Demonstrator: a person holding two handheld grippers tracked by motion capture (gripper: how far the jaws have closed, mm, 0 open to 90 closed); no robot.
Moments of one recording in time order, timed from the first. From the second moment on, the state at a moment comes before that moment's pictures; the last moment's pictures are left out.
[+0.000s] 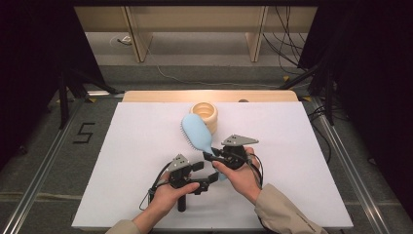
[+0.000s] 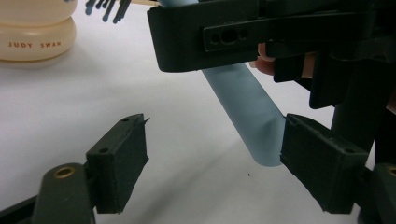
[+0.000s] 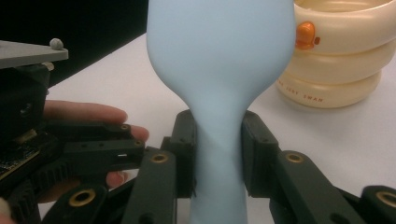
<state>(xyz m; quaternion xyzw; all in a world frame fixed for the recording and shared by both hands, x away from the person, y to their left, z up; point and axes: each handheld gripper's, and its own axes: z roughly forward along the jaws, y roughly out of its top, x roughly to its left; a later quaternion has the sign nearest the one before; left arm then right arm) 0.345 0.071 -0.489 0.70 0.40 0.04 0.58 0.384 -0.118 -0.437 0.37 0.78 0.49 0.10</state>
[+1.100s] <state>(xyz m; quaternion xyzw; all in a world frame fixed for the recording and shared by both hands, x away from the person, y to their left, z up) 0.350 0.066 -0.492 0.70 0.41 0.01 0.59 0.383 -0.116 -0.439 0.37 0.78 0.50 0.11</state>
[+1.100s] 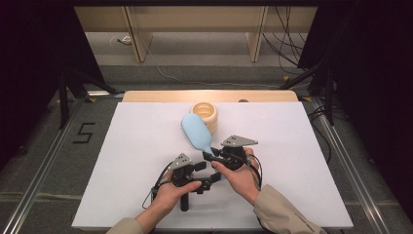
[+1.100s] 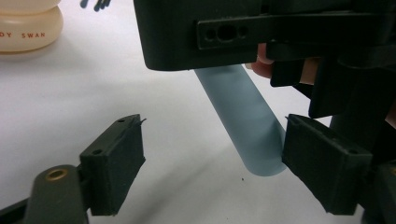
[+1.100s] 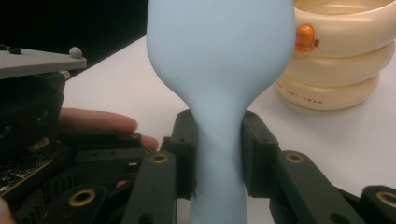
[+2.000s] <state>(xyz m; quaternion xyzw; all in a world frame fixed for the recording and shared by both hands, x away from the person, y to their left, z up) 0.363 0.071 -0.495 0.66 0.44 -0.02 0.61 0.380 -0.112 -0.443 0.36 0.78 0.50 0.10</state>
